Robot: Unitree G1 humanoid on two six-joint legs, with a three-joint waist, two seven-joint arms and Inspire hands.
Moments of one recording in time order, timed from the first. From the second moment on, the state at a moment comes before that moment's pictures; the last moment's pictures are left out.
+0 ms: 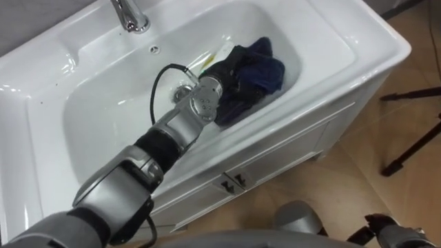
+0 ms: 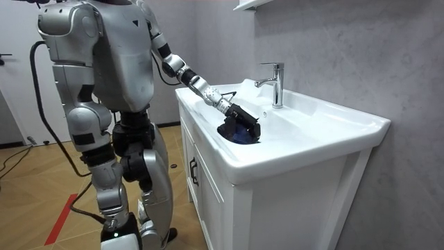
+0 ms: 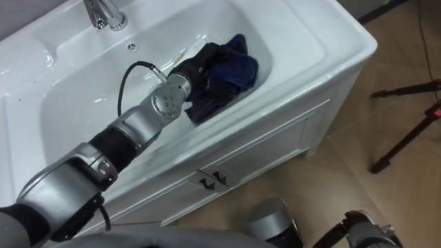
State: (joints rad) left arm -0.55 0.09 -0.65 0.68 0.11 0.14 0.08; right arm -0.07 -0.38 0.18 1.33 -0.20 0.16 -0.02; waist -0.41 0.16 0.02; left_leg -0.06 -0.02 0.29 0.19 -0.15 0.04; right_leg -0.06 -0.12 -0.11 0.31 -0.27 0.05
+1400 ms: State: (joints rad) left arm -0.34 0.16 -0.53 0.80 0.63 0.02 0.15; right arm 0.03 -0.36 0.10 1.28 -0.33 0.21 0.00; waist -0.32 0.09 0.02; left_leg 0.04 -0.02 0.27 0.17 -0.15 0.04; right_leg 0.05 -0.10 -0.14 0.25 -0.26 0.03
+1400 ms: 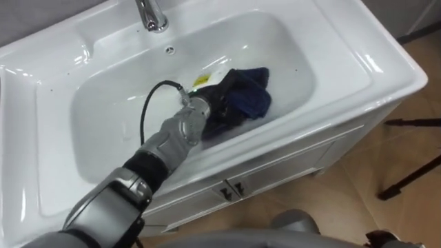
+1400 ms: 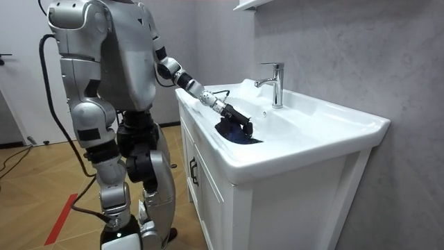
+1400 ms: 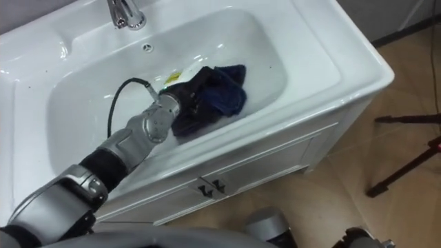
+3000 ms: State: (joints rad) left arm -0.05 0.33 -0.09 0.51 0.85 0.06 0.29; right arm 0.07 -0.34 -0.10 1.21 -0.38 0.15 -0.09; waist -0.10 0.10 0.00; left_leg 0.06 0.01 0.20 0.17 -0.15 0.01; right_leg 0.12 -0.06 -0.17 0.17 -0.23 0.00
